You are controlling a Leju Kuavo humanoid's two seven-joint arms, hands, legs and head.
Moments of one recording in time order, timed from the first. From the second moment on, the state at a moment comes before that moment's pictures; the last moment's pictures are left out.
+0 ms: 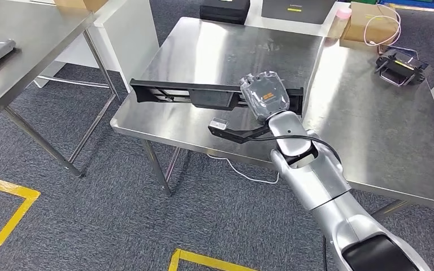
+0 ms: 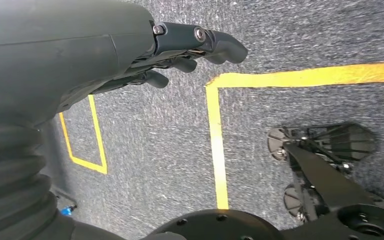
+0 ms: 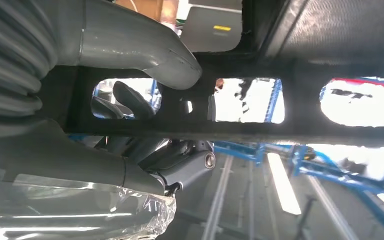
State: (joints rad) left arm -0.09 0.04 -0.33 -0.16 0.31 0.12 0.00; right arm -0.84 0.00 0.70 -1.09 1.47 -0.19 -0.04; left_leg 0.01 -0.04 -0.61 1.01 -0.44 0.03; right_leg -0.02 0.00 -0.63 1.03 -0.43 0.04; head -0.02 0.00
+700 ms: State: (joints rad) left arm -0.08 0.04 -0.34 -0.16 0.32 0.12 -0.01; right arm -0.87 0.03 0.63 -0.97 1.52 -0.22 0.00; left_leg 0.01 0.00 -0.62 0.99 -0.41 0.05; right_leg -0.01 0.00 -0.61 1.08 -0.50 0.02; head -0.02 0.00
